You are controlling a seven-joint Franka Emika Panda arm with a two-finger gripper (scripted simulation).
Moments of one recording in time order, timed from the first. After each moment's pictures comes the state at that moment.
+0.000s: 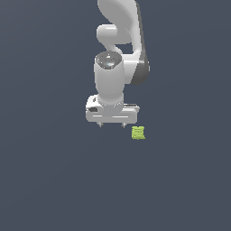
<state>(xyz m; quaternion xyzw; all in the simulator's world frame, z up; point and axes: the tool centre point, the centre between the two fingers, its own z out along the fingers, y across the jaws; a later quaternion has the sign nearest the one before) 0.016 -0.014 0.177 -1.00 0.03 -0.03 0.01</state>
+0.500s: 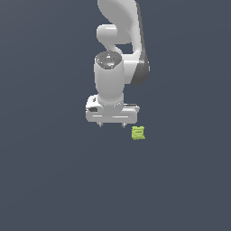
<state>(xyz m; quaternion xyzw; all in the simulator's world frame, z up) 0.016 -0.014 0.177 -1.00 0.03 -0.03 0.01</state>
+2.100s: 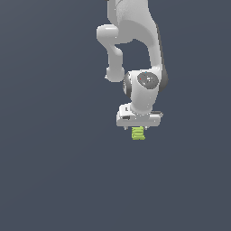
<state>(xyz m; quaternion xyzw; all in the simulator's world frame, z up) -0.017 0.103 0.102 -1.00 0.00 0.00 0.00</state>
